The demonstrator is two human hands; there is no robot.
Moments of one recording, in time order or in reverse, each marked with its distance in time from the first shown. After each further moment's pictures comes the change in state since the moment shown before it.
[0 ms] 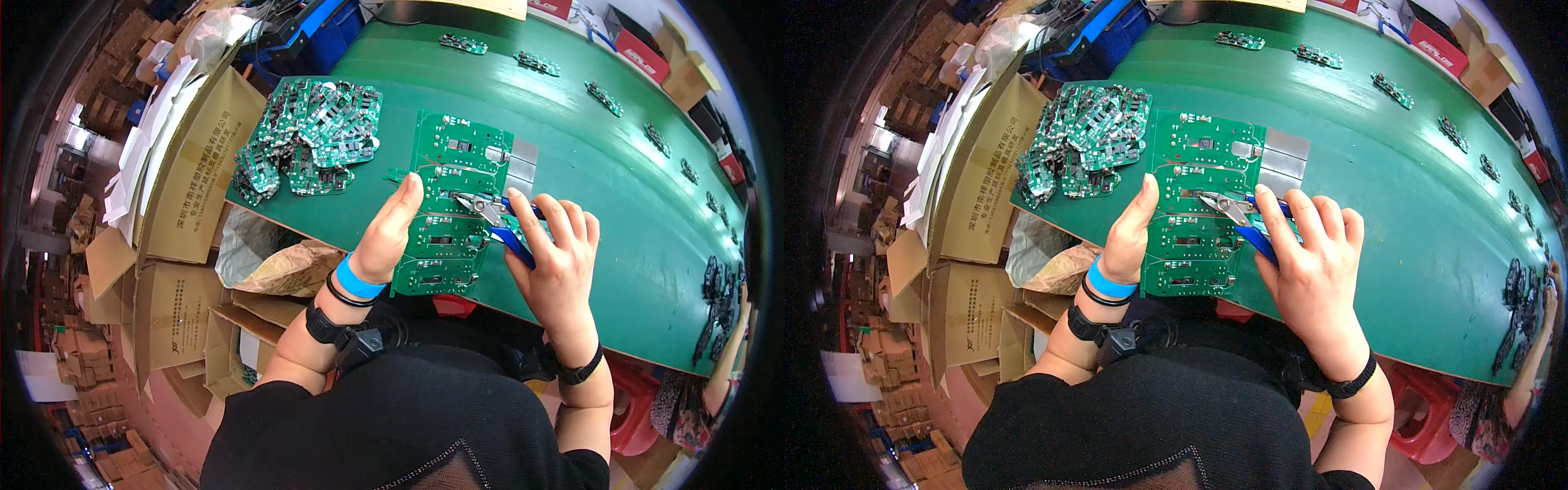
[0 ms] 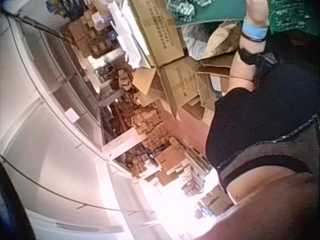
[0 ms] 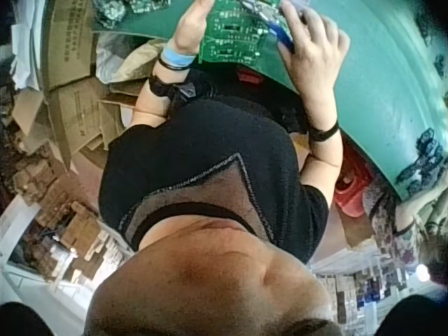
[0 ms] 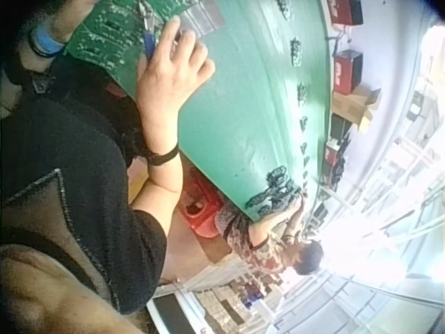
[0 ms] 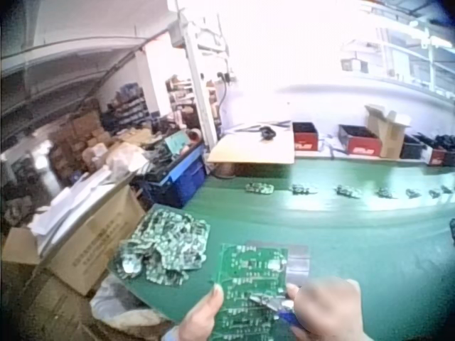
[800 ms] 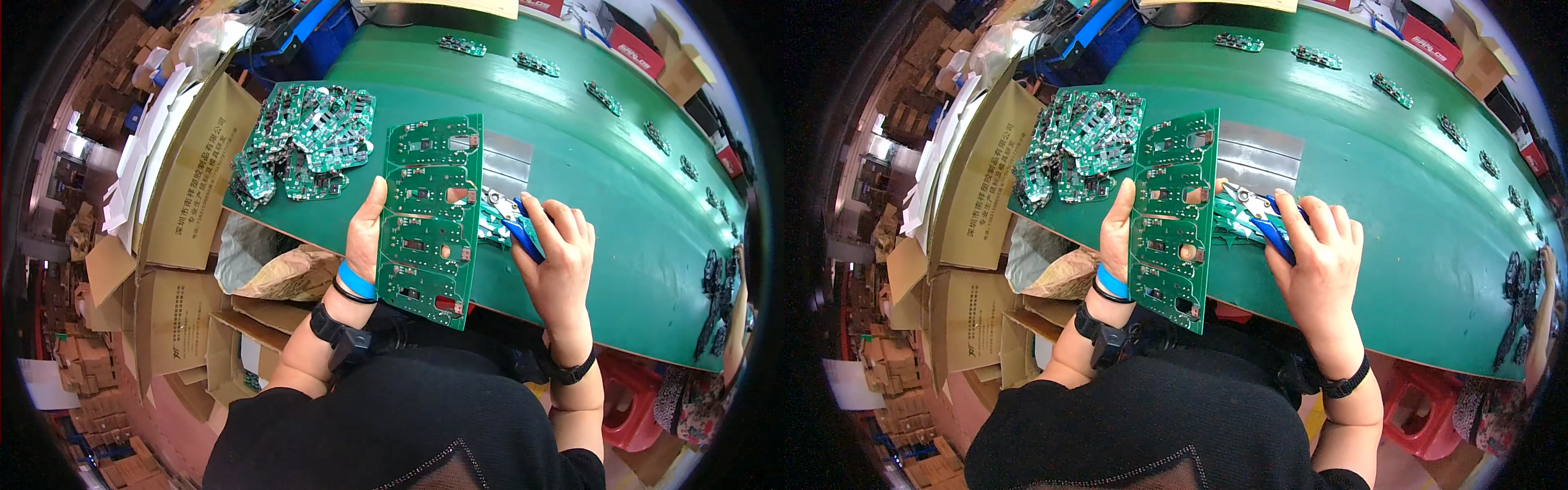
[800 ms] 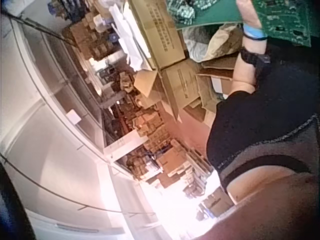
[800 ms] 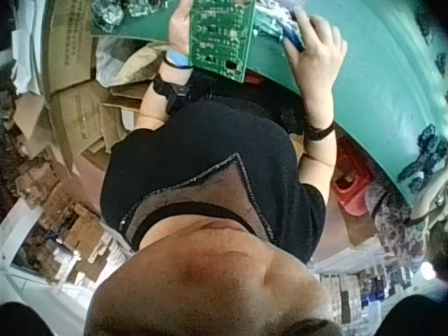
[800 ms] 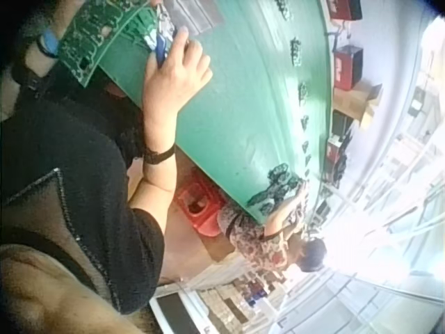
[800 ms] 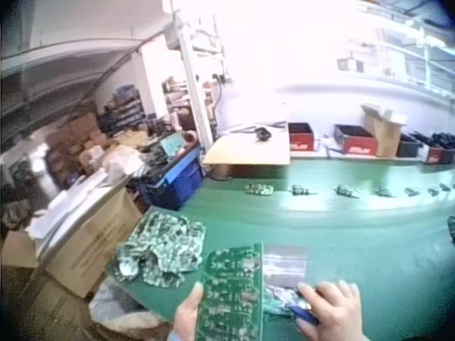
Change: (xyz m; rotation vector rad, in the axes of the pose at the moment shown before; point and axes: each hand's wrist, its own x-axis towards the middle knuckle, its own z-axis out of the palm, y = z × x) left_hand 0.005 -0.015 -0.017 -0.756 -0.172 -0.157; right_hand -0.010 0.016 0.013 0.098 0.043 0.156
